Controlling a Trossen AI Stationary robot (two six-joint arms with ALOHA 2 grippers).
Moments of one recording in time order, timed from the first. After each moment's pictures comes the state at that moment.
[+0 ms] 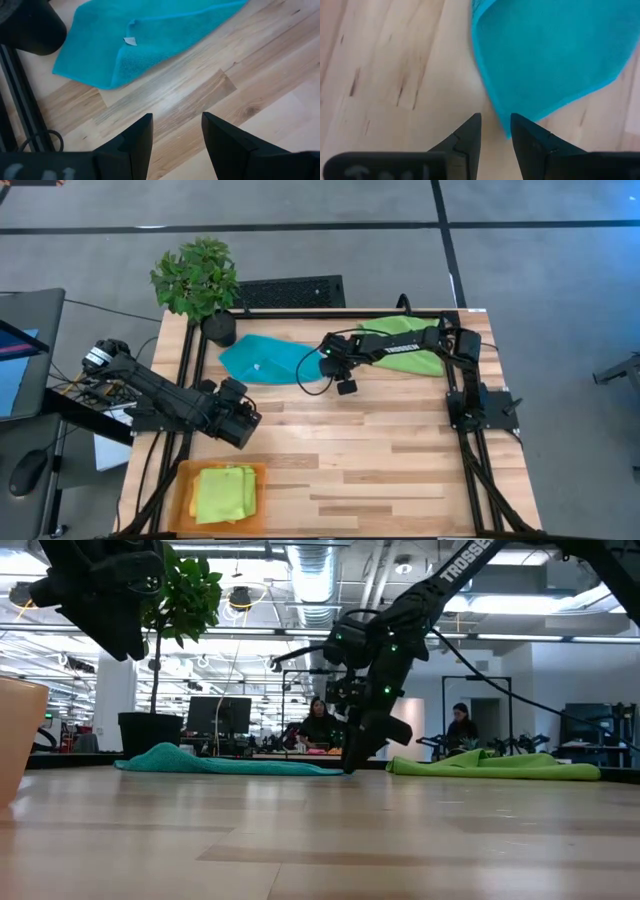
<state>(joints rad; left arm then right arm) -0.45 1.31 0.99 -1.26 -0.61 -1.45 -0.29 2.02 1.28 -0.40 -0.03 -0.64</state>
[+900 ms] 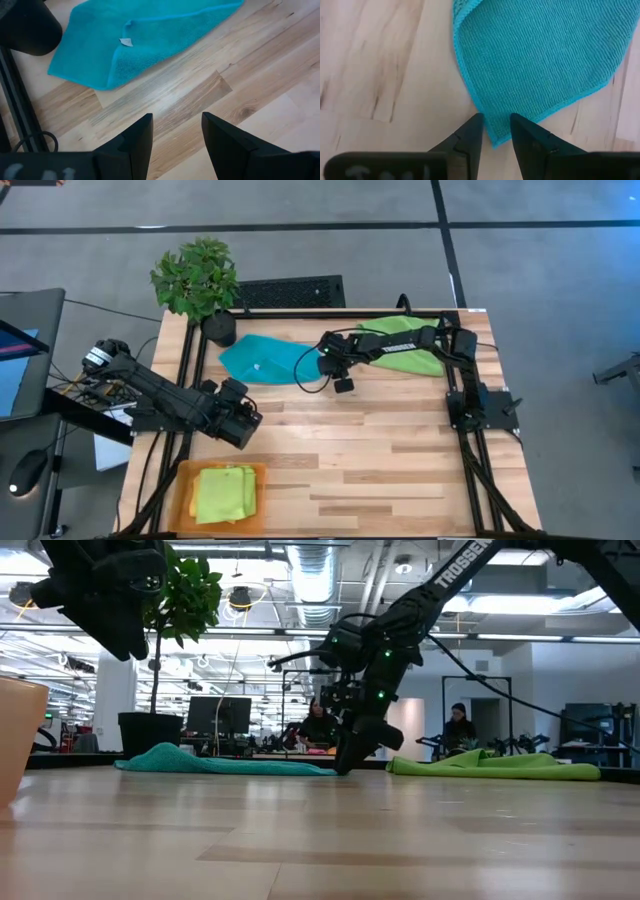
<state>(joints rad) -0.45 1.32 0.99 -1.24 -0.61 -1.45 -0.30 2.09 1.30 -0.36 -0.01 -0.65</state>
